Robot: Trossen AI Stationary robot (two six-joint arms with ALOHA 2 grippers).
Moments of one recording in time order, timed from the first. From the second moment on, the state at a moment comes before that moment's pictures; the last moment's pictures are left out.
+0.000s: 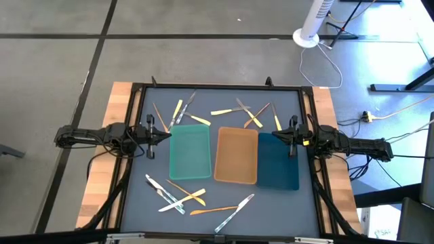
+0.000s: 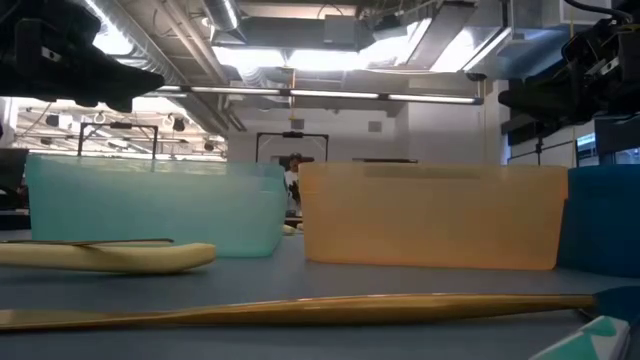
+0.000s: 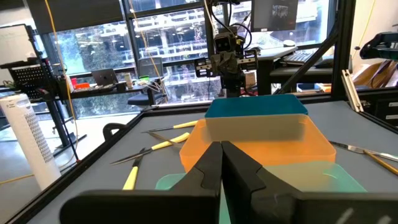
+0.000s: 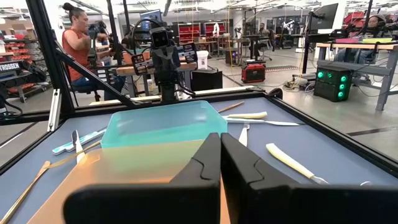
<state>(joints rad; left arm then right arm) -0.05 0.01 0.01 0.04 -0.20 0.11 -0.04 0.01 0.01 0.03 0.09 0.06</state>
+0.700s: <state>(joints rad) -0.05 0.01 0.01 0.04 -0.20 0.11 -0.04 0.01 0.01 0.07 0.16 0.15</state>
